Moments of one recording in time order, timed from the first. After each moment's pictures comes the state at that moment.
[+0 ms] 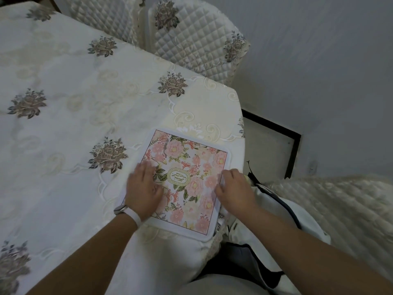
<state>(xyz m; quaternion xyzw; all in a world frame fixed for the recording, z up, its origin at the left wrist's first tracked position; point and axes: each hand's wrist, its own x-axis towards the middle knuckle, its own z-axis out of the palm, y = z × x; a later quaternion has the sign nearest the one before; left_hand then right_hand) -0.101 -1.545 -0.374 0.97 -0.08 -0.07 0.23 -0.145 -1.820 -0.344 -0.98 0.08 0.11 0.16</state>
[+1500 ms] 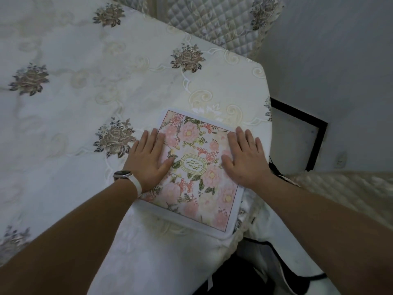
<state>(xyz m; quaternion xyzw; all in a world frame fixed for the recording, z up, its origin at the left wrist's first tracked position) -0.049 -1.515 -0.403 0.98 -0.17 -0.13 0.07 -0.088 -1.823 -0.397 -0.98 -0.01 0.14 0.11</state>
